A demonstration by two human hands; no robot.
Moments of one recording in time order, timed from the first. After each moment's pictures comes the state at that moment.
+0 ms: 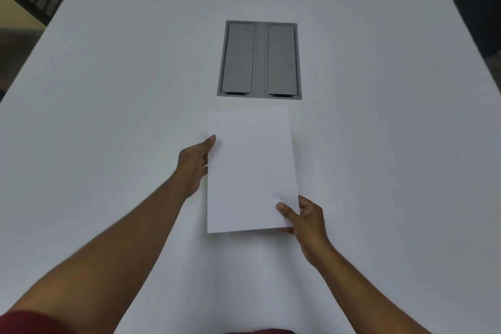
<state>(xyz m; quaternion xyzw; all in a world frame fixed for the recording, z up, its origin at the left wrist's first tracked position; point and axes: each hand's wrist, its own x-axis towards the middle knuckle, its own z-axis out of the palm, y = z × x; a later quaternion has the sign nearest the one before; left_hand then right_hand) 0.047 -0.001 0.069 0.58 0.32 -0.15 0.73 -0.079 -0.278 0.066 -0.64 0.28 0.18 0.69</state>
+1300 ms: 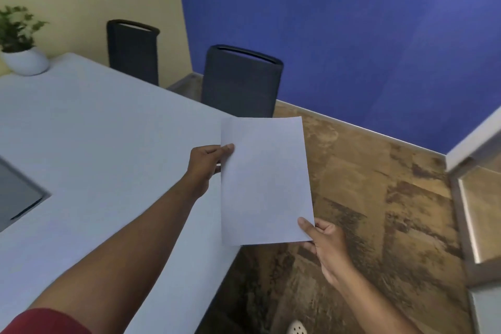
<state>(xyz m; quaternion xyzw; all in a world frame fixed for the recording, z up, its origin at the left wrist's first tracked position) -0.196 -0.449 0.223 0.62 -0.25 -0.41 0.62 -0.519 -0.451 0.177 -0.42 0.53 -0.34 0.66</state>
